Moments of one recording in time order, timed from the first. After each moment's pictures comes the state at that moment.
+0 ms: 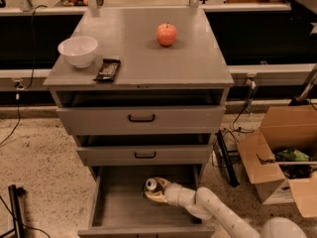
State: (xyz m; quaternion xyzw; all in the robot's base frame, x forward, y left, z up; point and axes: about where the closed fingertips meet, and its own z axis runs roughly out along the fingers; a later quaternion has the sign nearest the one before) arm 0.595 0.020 0.233 -0.43 0.65 0.33 0.53
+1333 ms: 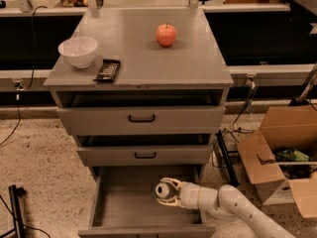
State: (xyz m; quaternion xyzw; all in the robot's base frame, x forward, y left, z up) arm 0.515 -0.035 0.384 -0.55 0.54 0.27 0.57
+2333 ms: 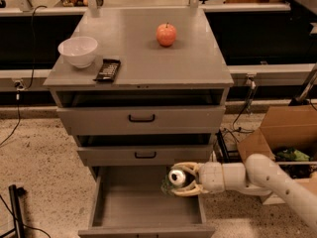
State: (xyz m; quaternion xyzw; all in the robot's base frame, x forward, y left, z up) arm 0.474 -0.073 0.557 -0.59 0.53 0.35 0.50
